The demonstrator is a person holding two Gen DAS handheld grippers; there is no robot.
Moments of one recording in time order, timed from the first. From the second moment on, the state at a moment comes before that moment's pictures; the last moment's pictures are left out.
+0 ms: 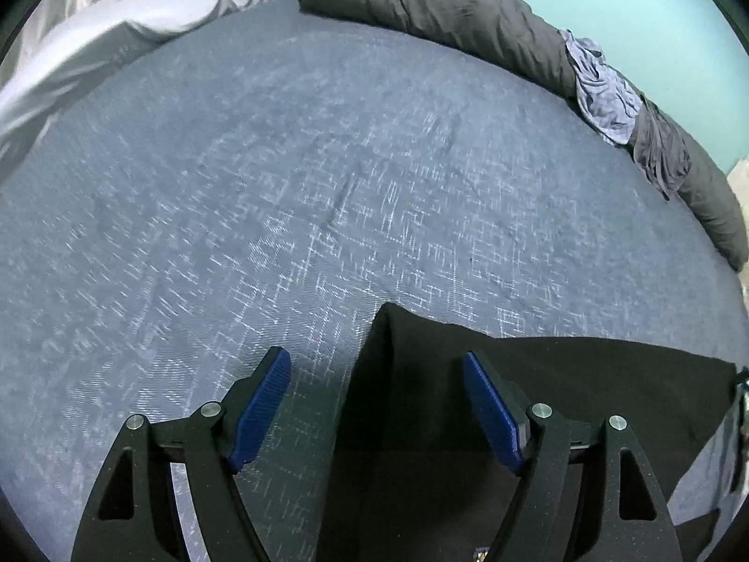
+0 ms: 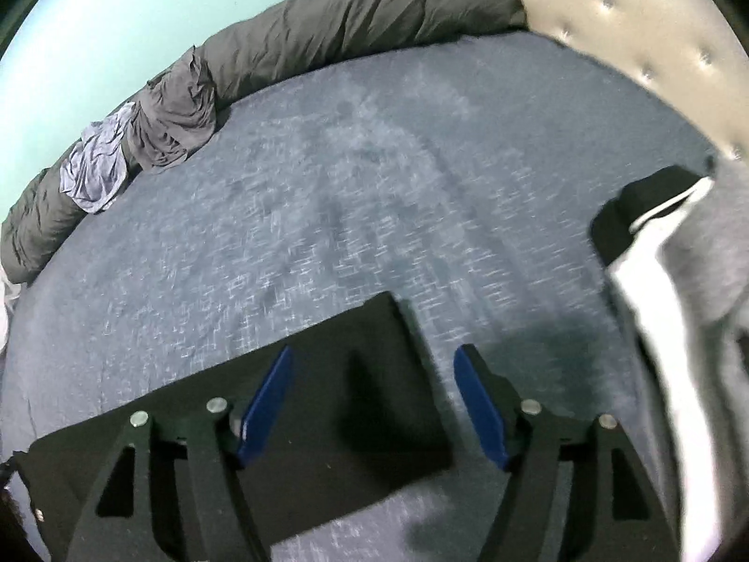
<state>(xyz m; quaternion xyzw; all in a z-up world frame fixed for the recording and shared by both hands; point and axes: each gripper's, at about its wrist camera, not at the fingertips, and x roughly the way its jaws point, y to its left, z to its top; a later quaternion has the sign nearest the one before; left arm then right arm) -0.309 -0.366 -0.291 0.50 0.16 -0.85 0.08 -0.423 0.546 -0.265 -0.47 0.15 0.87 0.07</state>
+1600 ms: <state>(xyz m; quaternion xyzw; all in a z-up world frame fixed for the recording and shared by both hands) -0.315 -0.365 -0.269 0.47 0.11 -0.87 0.10 -0.428 0.546 -0.241 -0.41 0.05 0.89 0.16</state>
